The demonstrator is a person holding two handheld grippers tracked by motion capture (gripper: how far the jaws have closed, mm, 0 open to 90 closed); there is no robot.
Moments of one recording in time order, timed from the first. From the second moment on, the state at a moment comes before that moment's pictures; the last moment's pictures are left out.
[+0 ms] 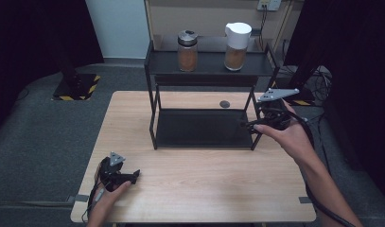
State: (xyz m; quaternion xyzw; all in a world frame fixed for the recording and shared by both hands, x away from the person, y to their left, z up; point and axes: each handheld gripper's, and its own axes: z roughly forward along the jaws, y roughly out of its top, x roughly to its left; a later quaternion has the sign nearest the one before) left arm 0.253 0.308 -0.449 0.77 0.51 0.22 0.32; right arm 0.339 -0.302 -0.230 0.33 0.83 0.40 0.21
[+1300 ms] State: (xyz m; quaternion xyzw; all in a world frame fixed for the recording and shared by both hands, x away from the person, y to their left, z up) left arm 0.253 0.308 -0.449 0.77 0.51 0.22 0.32; right arm 0.329 -0.305 -0.284 0.33 0.84 0.39 0.18
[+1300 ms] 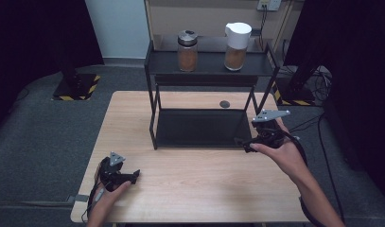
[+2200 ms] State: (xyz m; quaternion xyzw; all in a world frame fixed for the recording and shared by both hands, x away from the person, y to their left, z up) left arm 0.253 0.308 -0.449 0.77 0.51 0.22 0.32; right arm 0.317 -0.311 -0.331 0.34 0.84 0.39 0.17
